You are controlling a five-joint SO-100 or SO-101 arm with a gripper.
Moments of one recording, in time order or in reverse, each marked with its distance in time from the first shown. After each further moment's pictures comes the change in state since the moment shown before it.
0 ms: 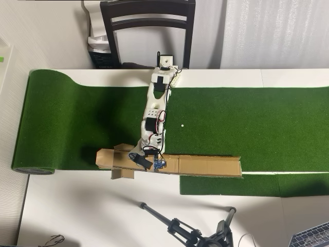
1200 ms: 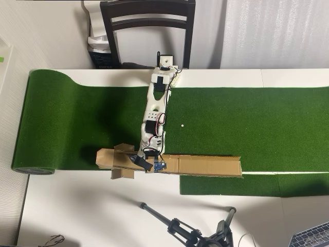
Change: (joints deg) arm 0.6 0.0 7.7 -3.2 -0.2
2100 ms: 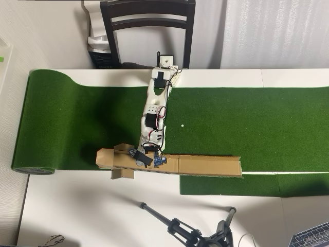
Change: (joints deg) arm 0.0 5.3 -0.2 2.2 0.0
